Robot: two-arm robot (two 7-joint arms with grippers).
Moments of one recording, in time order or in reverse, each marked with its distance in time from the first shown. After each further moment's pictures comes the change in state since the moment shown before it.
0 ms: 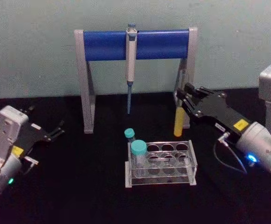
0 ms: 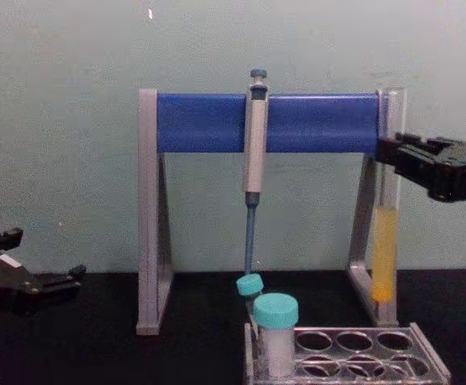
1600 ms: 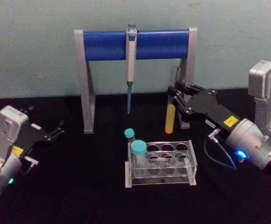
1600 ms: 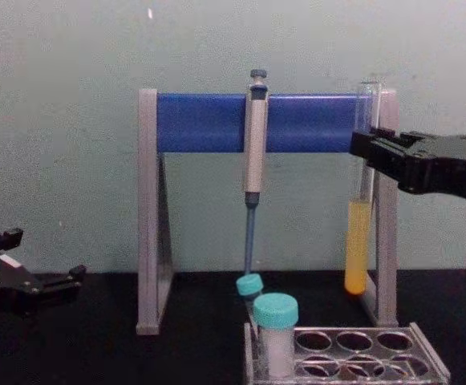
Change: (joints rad) left arm 0.000 0.000 0.000 0.000 0.000 0.000 0.000; right arm 0.045 -0.033 -0.035 0.034 -0.004 -0.006 0.001
